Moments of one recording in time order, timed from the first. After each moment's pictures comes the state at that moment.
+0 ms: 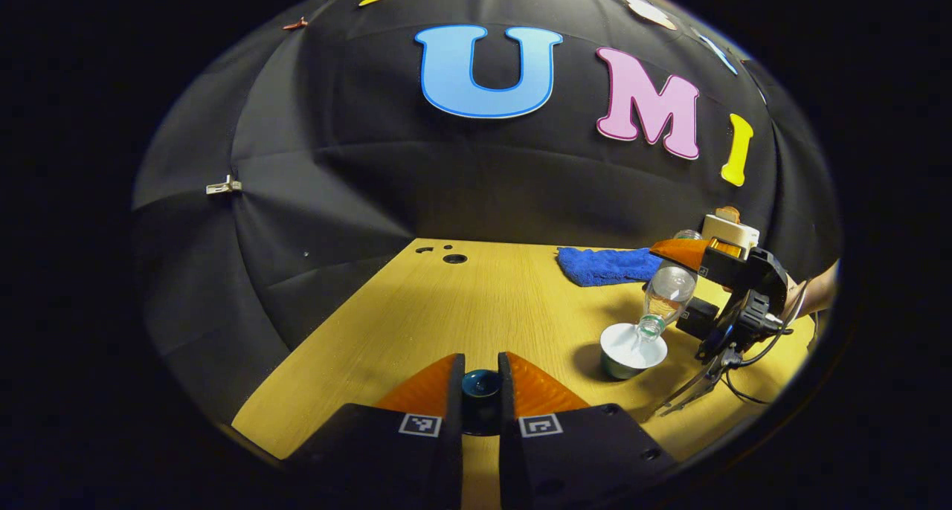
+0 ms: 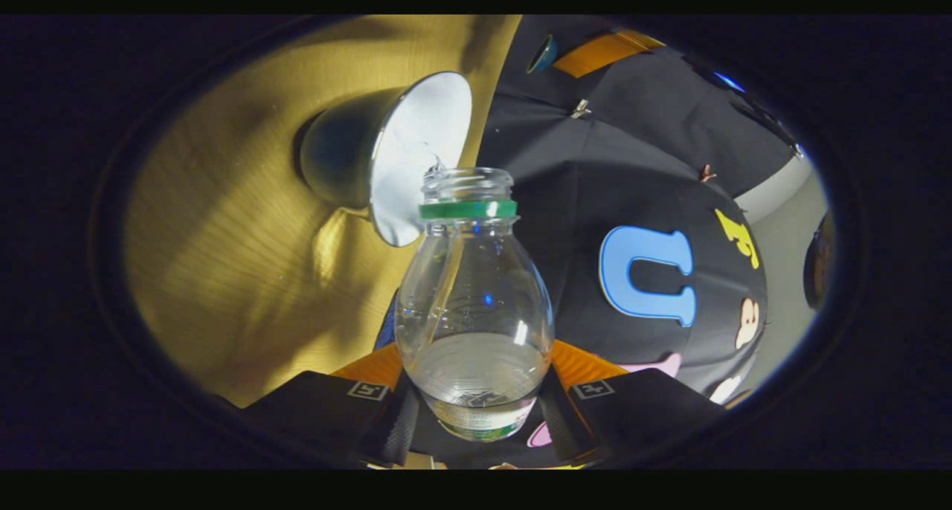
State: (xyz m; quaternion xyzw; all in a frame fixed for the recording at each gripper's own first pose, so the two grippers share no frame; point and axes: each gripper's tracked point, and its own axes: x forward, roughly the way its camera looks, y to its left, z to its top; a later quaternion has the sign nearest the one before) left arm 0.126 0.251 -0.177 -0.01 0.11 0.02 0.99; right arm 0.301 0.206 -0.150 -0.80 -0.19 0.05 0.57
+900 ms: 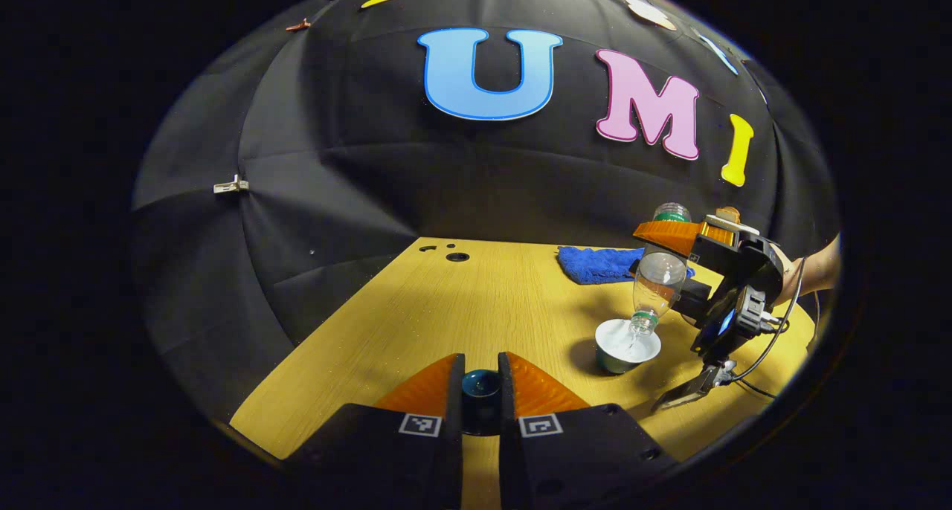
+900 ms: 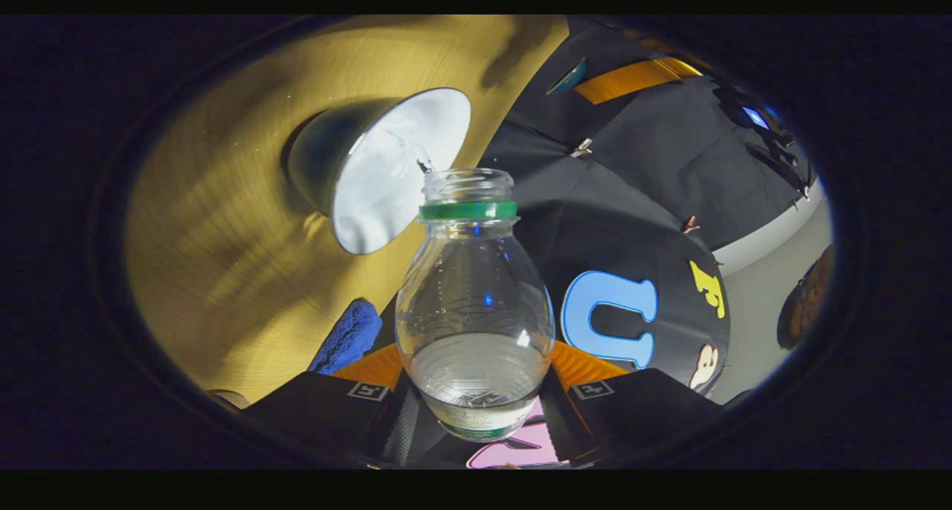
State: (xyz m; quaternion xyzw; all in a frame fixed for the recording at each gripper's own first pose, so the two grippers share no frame) left arm 0.111 0.247 -0.177 -0.01 0.11 0.03 0.99; right arm 0.297 0.234 -0.126 -0.83 -0.27 0.07 0.49
